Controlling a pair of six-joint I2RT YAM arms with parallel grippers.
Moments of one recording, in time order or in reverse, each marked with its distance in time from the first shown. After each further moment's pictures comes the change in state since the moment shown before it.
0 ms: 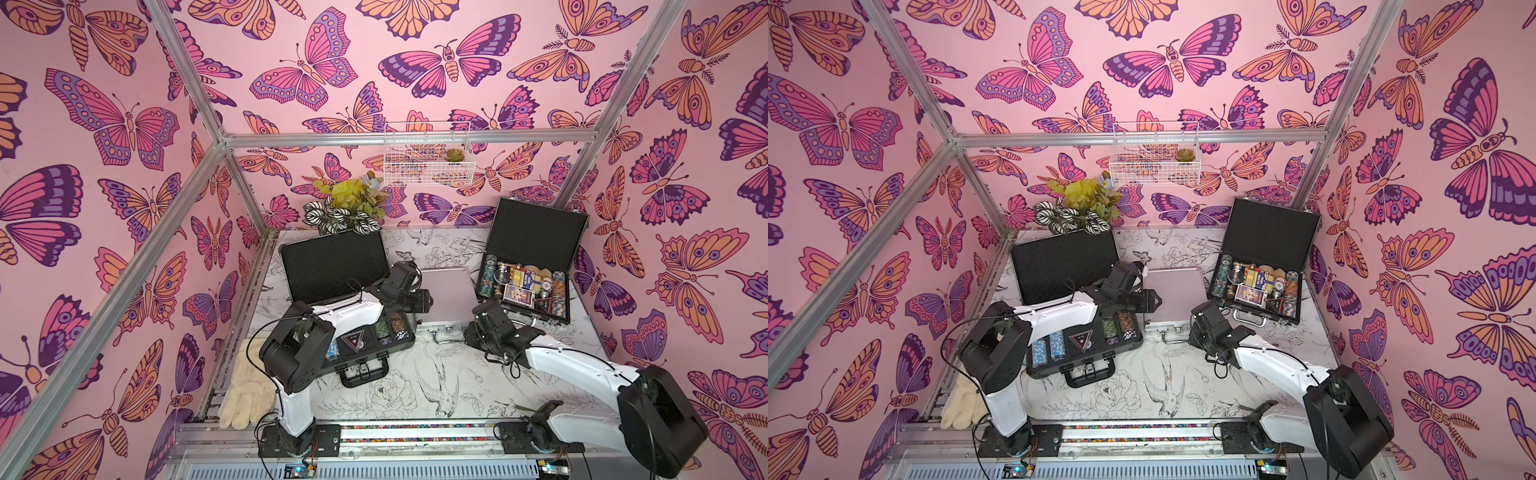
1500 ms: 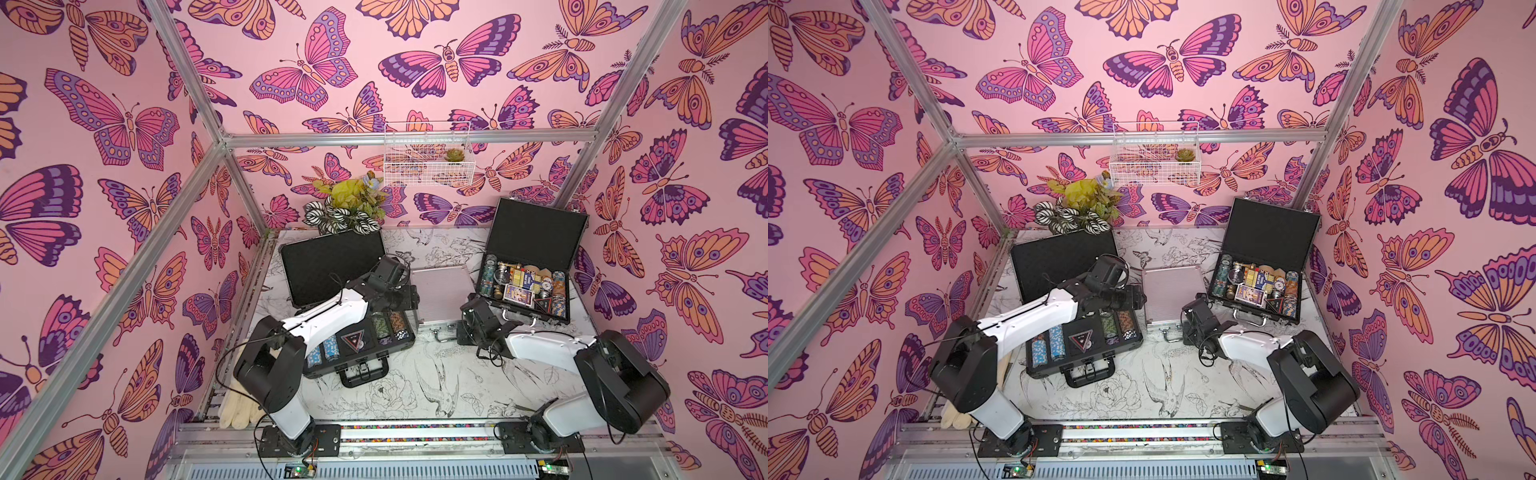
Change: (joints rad) left arm 0.043 -0.205 0.012 -0.273 -0.089 -0.039; right arm 0.003 0.218 0.023 0.197 0.076 -0.254
